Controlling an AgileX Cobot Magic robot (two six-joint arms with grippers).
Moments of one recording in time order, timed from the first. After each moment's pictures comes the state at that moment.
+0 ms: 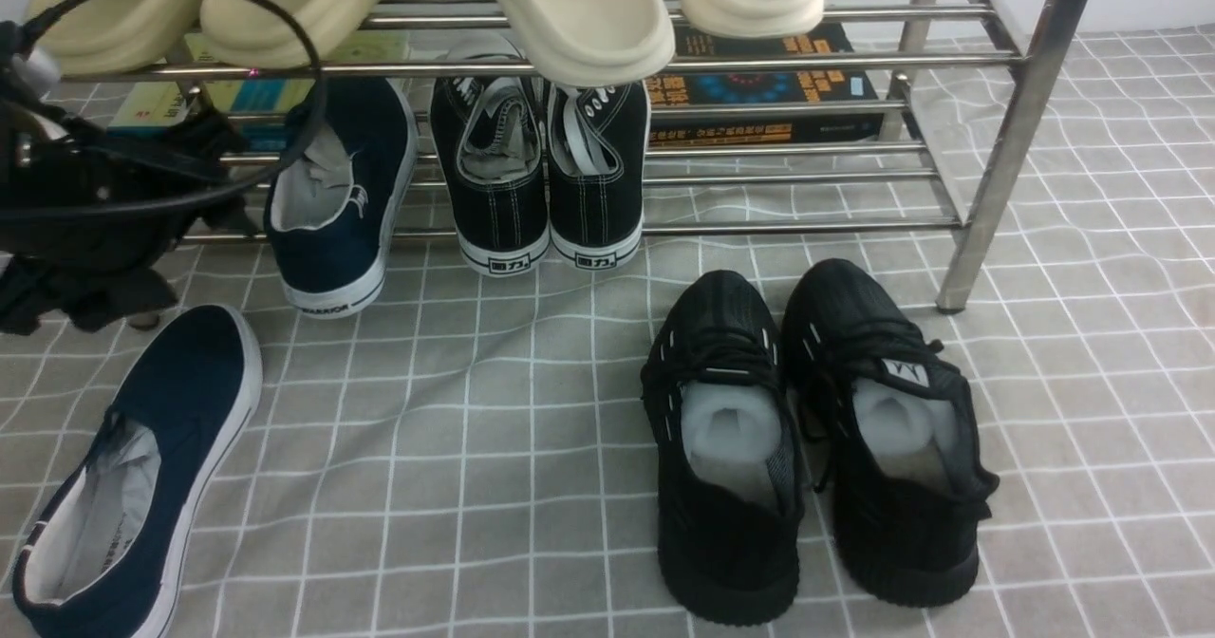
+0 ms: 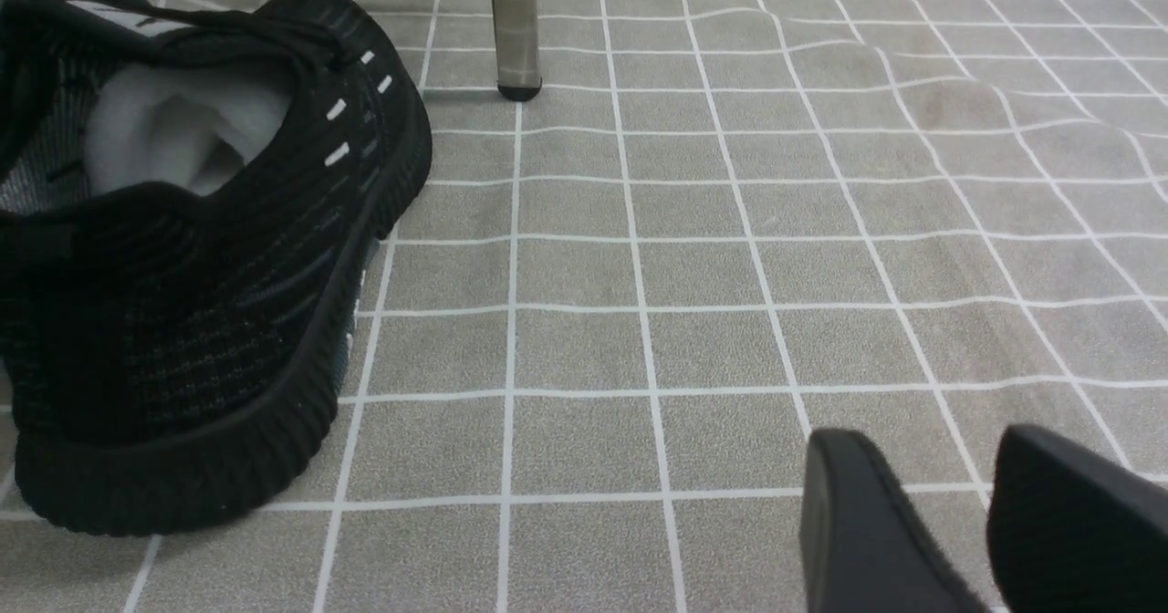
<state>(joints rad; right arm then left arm) 0.00 -0.01 0.01 -0.02 0.39 0.04 -0.08 1.41 -1.08 -0.04 0.58 -0.77</state>
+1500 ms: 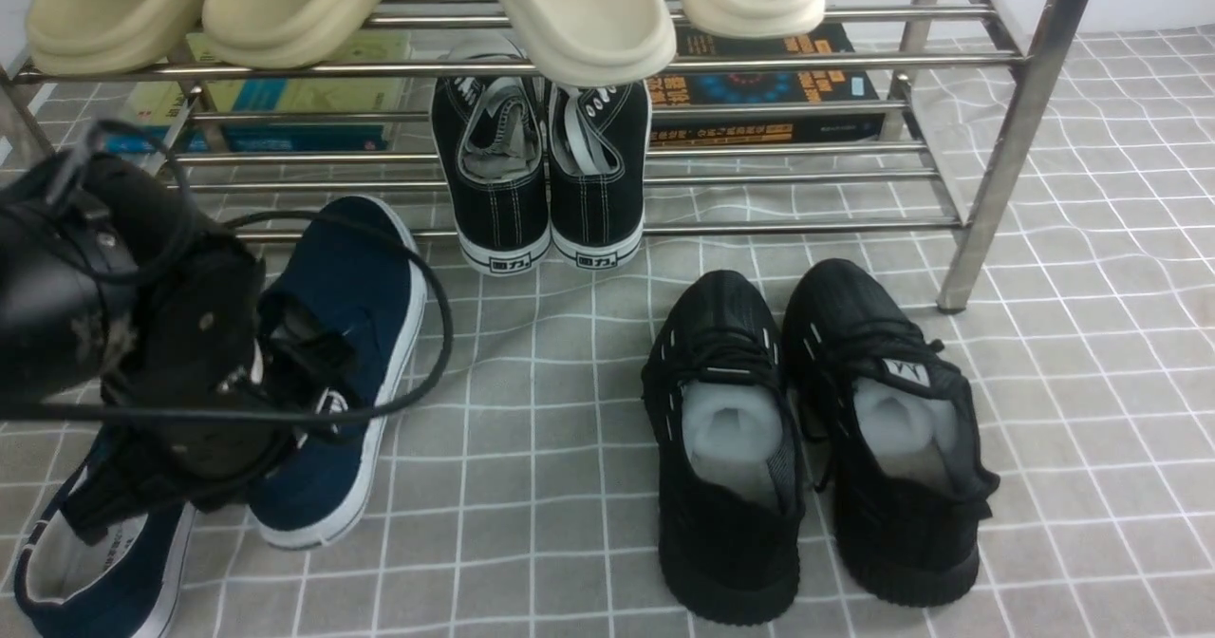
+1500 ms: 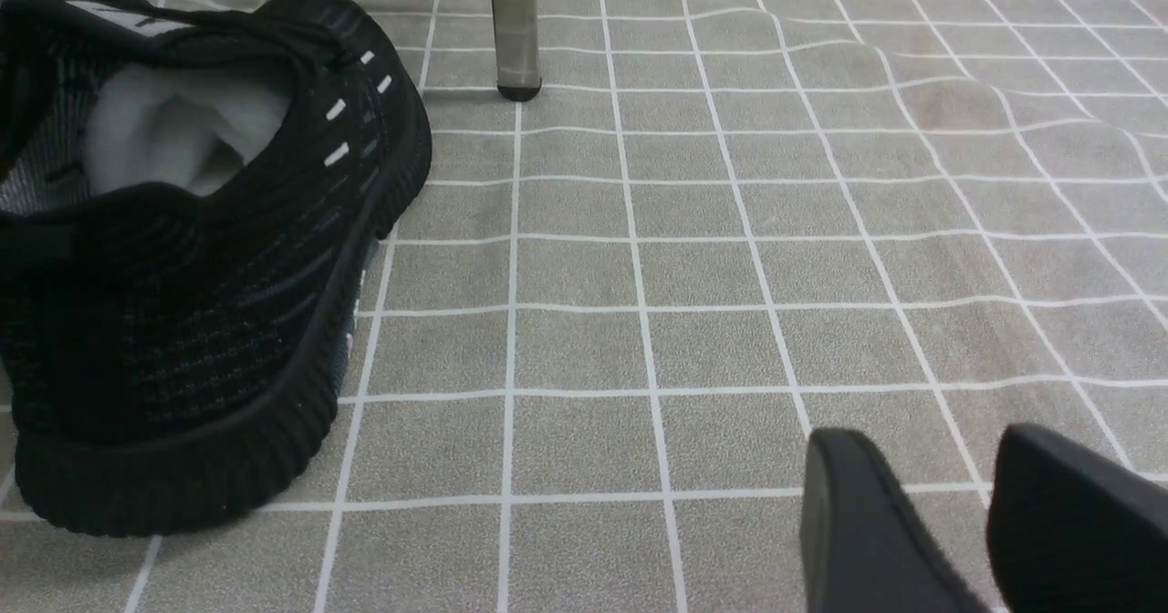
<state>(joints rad) 0.00 -0.01 0.01 -0.02 0.39 0.04 -0.45 1.44 -0.88 0.39 0.91 -1.38</state>
